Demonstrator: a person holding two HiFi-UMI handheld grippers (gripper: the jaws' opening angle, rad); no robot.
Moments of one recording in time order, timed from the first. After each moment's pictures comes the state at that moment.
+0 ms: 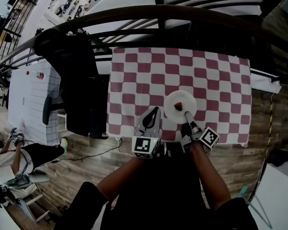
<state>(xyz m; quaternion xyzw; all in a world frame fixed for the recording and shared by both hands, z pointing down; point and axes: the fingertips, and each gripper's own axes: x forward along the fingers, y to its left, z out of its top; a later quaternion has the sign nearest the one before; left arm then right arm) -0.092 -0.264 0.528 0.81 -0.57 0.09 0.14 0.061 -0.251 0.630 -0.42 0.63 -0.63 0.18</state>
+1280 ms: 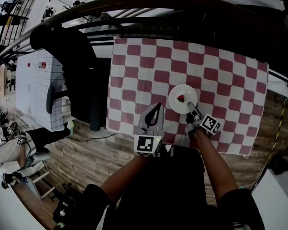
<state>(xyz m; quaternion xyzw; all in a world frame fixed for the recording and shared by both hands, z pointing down) -0.075 -0.328 0.565 0.77 -0.61 0.13 0.16 0.056 -0.330 0.770 -0.36 0.64 -0.67 0.10</state>
